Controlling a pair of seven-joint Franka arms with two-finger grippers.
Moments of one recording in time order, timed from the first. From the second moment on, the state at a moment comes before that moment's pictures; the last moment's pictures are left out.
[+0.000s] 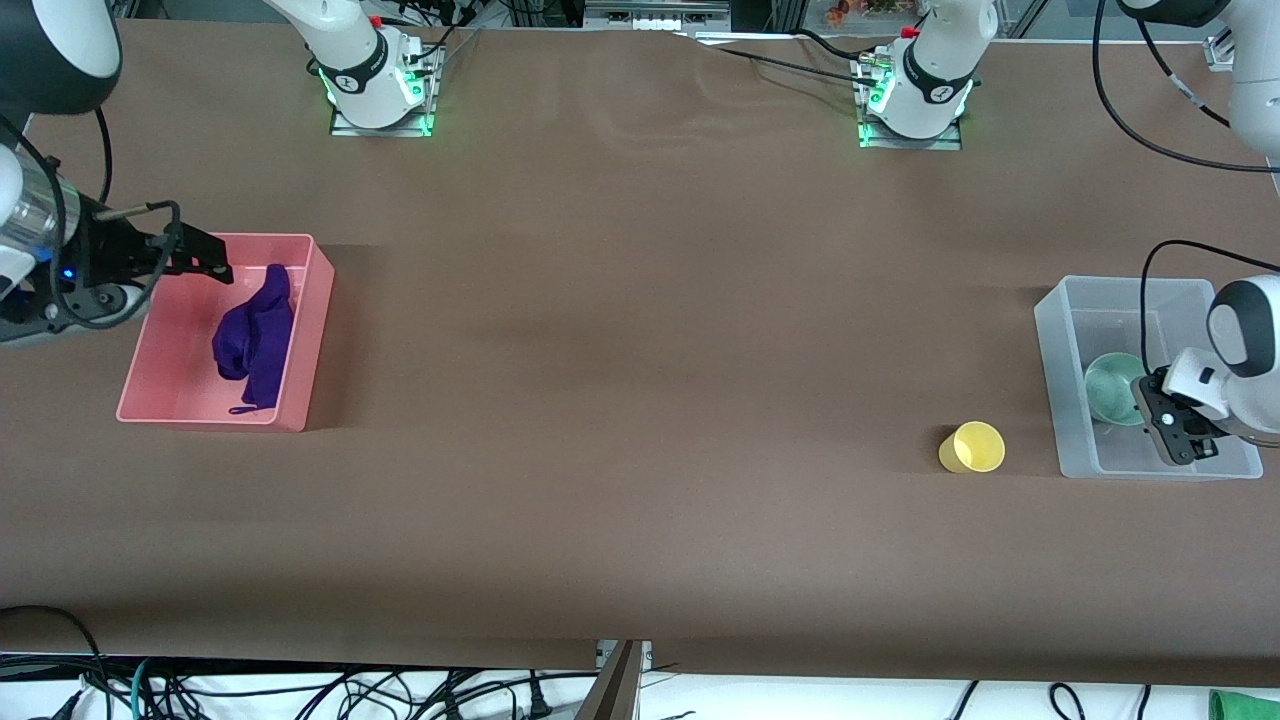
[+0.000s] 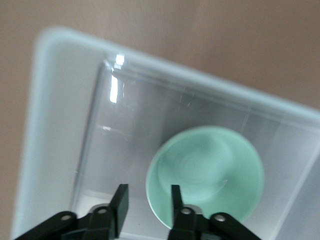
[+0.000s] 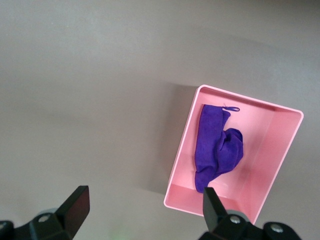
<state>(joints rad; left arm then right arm) 0.41 0.64 -0.11 -1.53 0.21 2.09 1.47 0.12 0.16 -0.08 -1.48 0.04 1.54 -0.19</state>
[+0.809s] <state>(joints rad) 0.20 0.63 -0.14 -1.49 0.03 1.96 0.35 0.11 0.12 -0.06 -1.49 -0.08 1.55 -0.15</state>
